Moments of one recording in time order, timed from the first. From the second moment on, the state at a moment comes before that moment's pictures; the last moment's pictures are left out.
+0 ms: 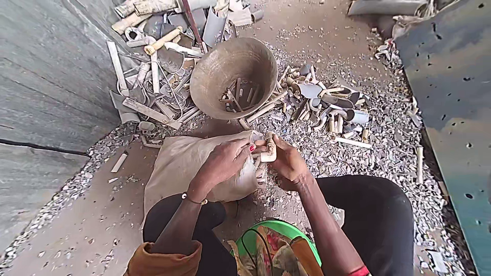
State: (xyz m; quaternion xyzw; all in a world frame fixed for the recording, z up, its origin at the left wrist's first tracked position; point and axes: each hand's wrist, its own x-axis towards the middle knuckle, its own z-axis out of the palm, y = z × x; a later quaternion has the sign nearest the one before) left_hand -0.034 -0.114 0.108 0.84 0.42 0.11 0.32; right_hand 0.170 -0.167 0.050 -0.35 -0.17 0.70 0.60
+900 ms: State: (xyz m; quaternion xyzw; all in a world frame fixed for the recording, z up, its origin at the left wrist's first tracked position) left_hand -0.034 -0.140 0.107 0.70 0.30 0.35 0.54; right_hand 0.171 -0.217 0.140 -0.36 -0.34 0.80 0.34
